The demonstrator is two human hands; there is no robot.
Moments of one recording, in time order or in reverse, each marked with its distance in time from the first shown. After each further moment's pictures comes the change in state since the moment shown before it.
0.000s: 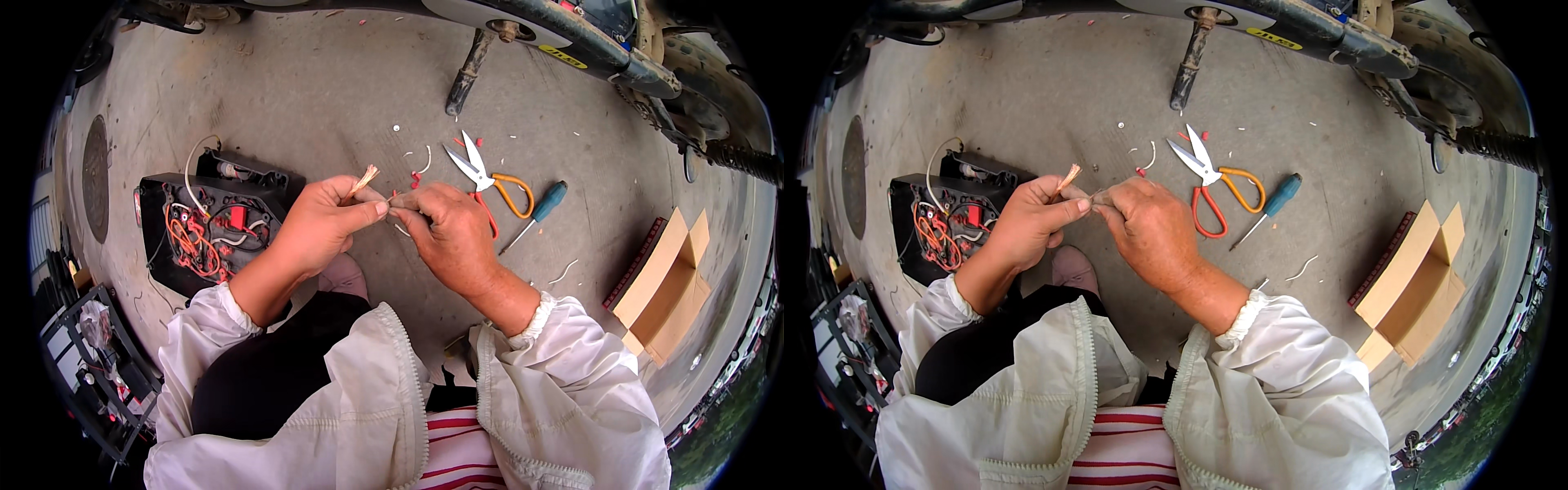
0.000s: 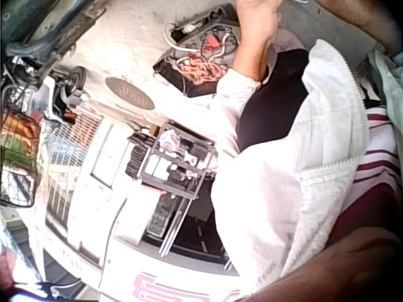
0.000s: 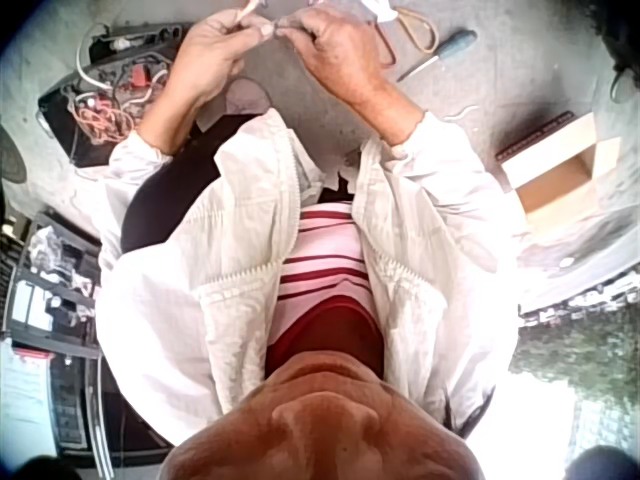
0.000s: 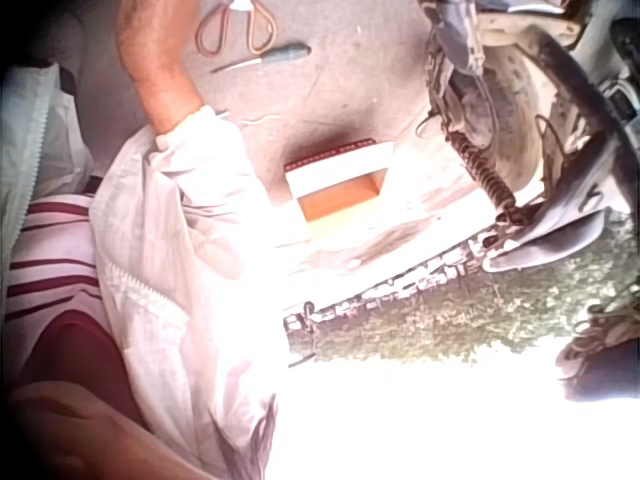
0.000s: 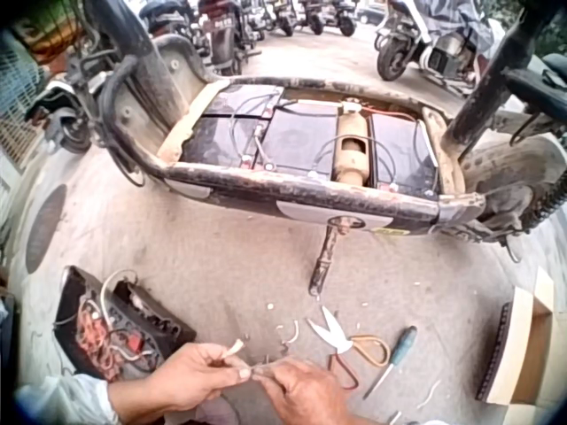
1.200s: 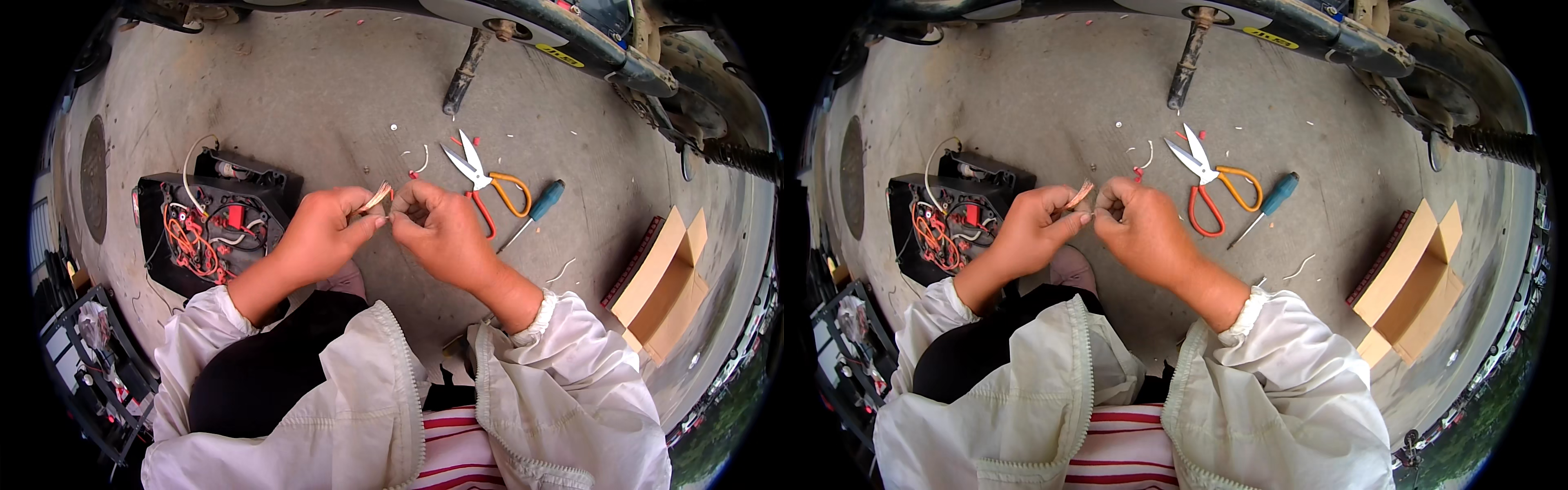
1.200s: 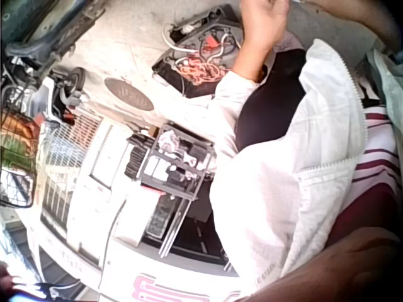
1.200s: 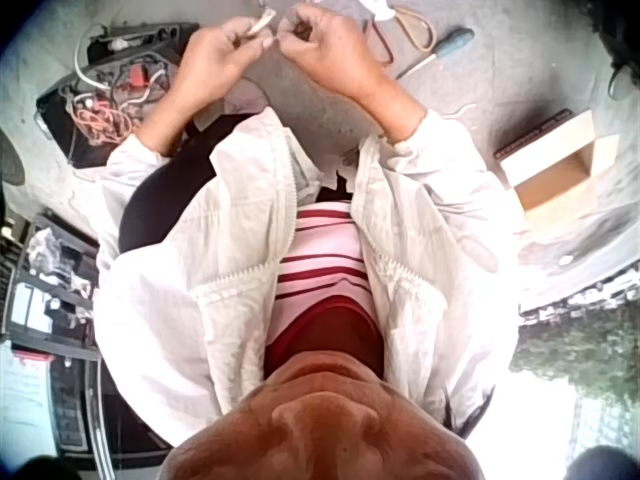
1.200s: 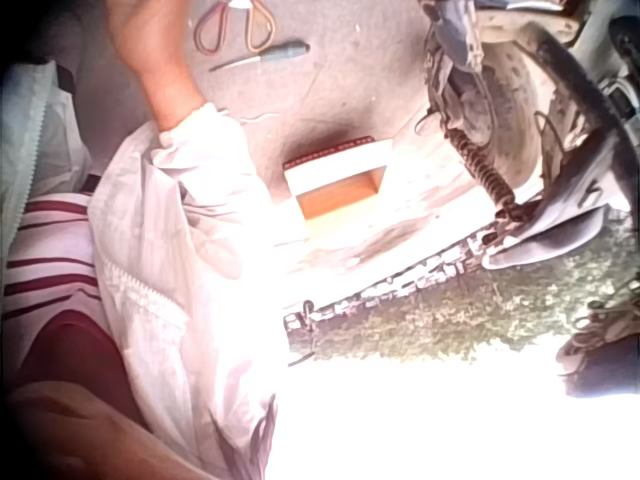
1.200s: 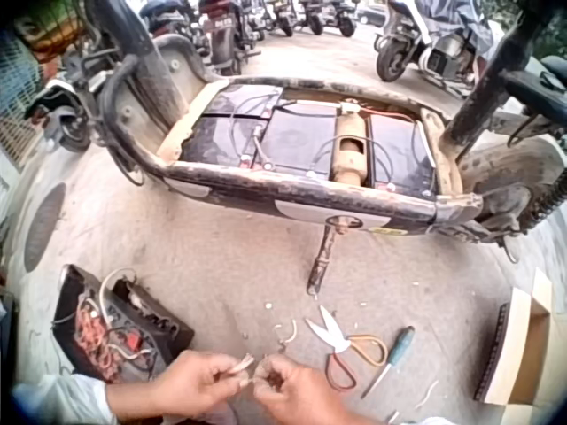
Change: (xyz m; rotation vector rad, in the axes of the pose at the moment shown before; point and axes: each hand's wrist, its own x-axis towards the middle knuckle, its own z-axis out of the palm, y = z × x) left_hand -0.006 -0.005 0.000 0.728 0.028 0.384; right_hand 0.002 -0.002 -0.001 0.411 -0.222 0.355
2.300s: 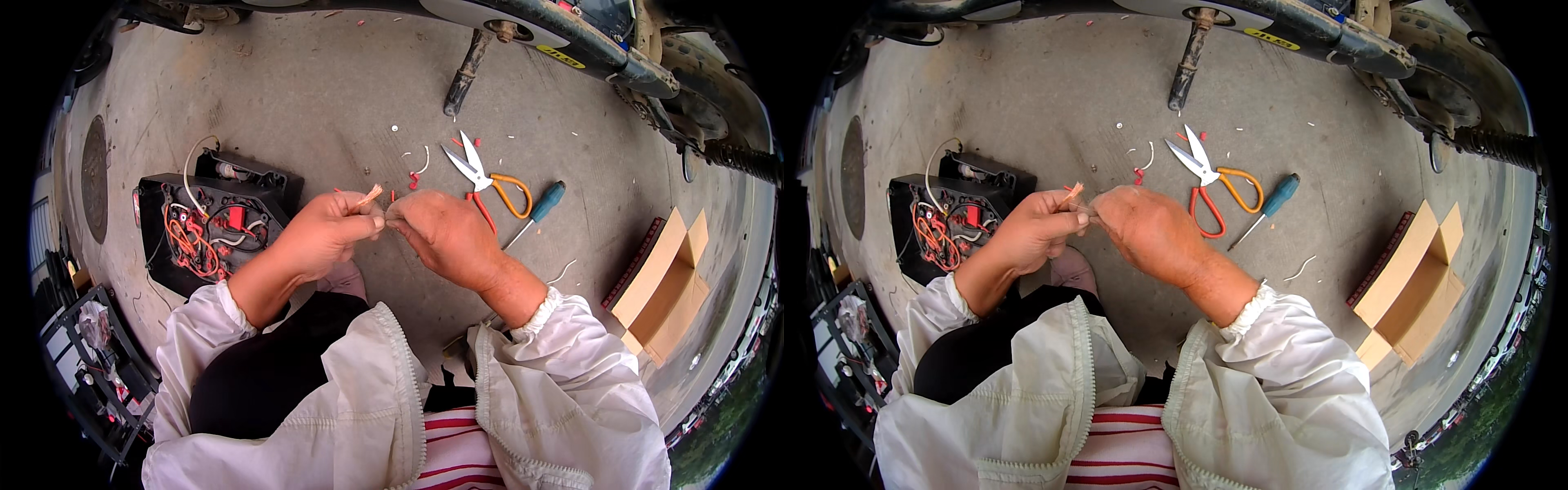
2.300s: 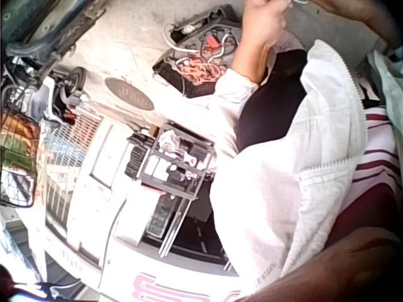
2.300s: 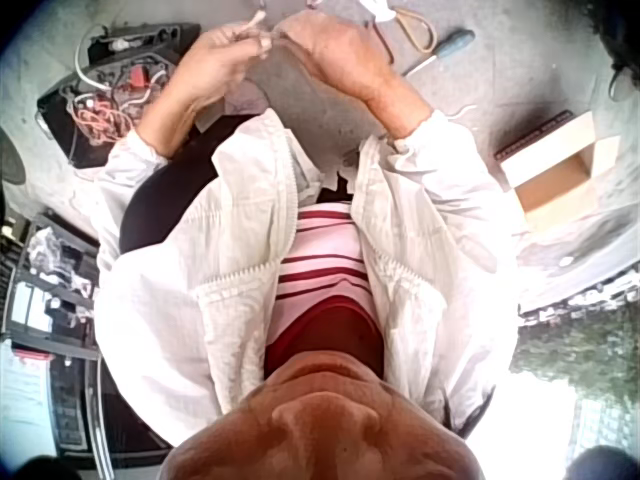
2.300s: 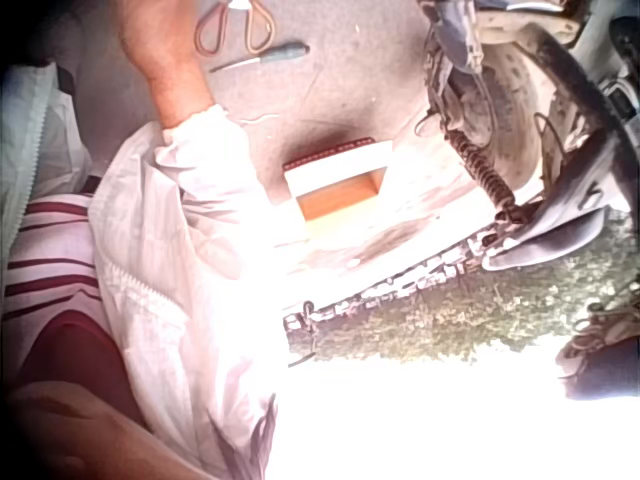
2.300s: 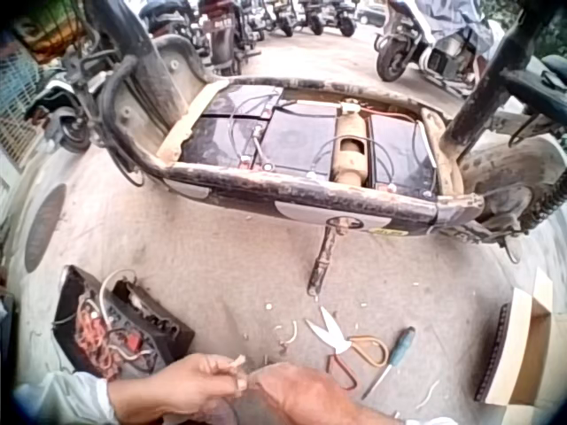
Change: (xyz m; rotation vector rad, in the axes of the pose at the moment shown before) left_hand 0.004 -0.002 -0.002 -0.790 -0.182 -0.397; right_hand 0.002 0.011 -0.012 -0.512 0.012 -0.566
